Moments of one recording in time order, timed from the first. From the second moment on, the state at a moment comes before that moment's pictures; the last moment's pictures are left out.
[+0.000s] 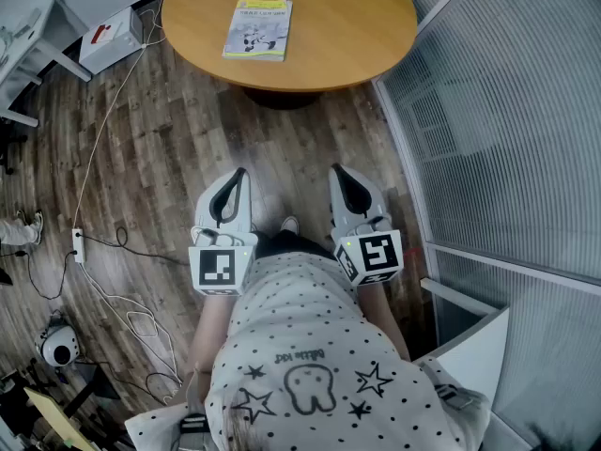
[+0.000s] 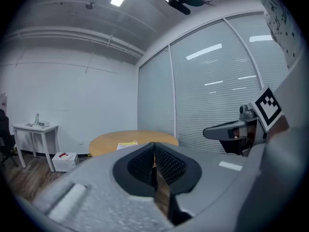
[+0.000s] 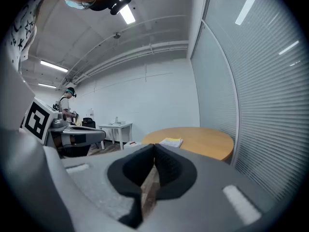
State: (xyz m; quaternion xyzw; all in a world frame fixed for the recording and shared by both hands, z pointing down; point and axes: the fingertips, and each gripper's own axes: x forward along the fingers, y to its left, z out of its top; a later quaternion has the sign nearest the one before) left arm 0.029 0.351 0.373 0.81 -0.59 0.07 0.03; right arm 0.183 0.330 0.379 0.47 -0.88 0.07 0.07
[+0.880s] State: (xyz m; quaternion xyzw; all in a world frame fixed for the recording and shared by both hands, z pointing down) left arm 0.046 0.357 0.367 0.81 -0.59 0.07 0.02; right arm 0.204 0.335 0.367 0.46 -0.88 0.06 0.04
